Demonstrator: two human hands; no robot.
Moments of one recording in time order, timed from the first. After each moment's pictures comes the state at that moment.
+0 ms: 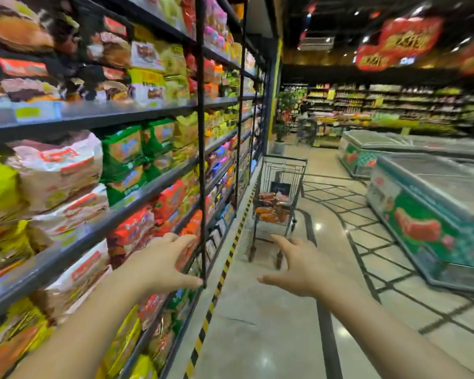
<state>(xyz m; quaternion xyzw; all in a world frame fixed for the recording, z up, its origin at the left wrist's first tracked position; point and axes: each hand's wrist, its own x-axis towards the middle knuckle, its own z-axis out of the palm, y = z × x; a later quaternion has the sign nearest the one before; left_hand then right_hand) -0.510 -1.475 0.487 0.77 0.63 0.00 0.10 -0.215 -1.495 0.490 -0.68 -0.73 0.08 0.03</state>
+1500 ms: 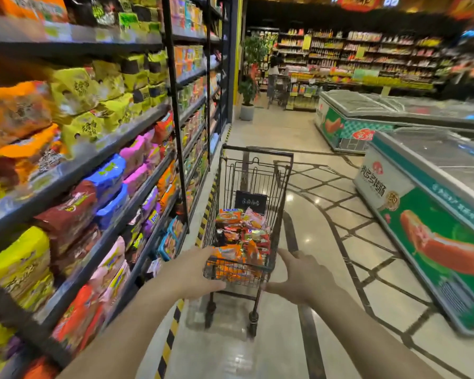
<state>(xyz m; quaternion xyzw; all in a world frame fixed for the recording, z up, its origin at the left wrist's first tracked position) -0.156 -0.481 0.358 0.80 0.55 -0.05 0.23 0.090 -0.554 0.371 -0.77 -0.62 0.15 -0.03</state>
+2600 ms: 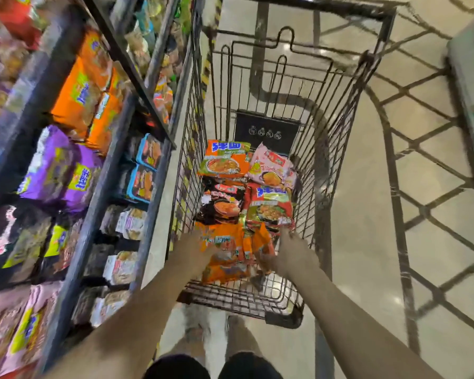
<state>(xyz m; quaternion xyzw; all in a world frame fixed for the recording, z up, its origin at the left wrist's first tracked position) -0.005 0.011 -0.021 0.60 0.68 -0.15 0.40 0.238 -0.037 0.038 -0.78 -0.50 0.34 -0.15</state>
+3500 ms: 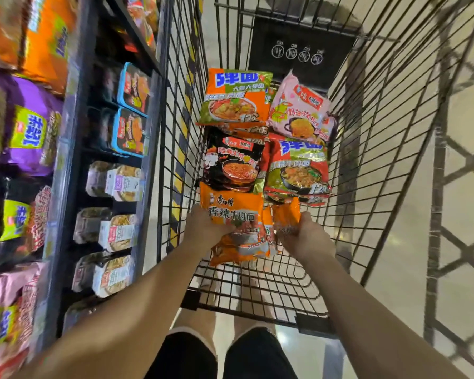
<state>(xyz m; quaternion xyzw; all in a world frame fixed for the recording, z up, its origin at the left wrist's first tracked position) -0.007 0.024 -0.163 0.42 0.75 -0.05 0.51 0.221 -0.038 -0.131 -0.83 -0.39 0.38 -0.14</state>
